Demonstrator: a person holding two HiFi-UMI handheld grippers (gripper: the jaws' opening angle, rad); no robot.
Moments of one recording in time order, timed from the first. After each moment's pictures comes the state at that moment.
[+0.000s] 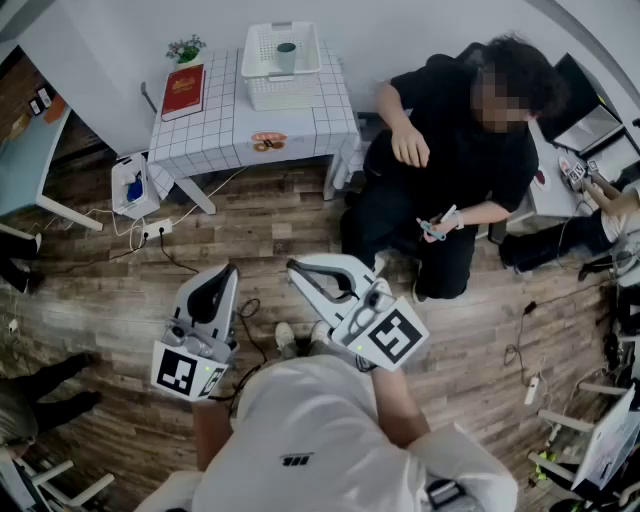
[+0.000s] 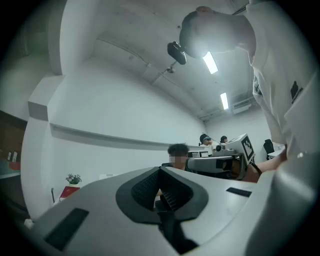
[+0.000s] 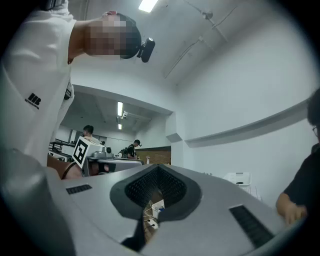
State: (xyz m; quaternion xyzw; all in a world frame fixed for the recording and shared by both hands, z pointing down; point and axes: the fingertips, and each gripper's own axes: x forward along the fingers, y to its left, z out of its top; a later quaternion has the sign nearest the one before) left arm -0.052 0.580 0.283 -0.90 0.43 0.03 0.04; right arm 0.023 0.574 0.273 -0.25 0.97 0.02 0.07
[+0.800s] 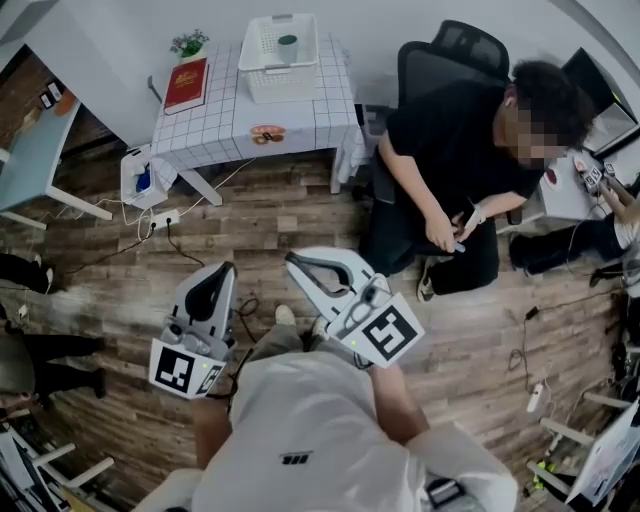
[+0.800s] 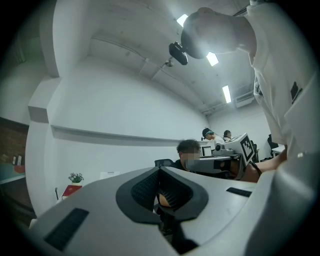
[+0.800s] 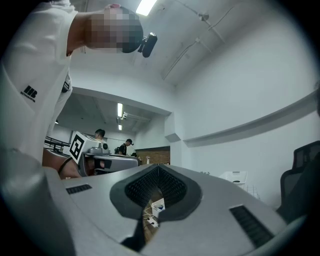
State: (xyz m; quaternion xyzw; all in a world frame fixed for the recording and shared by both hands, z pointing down) left arm -0.001 0.576 0.290 -0.89 0.45 0.00 0.03; right arm 0.075 0.561 0.281 -0.25 0.97 0.02 0.08
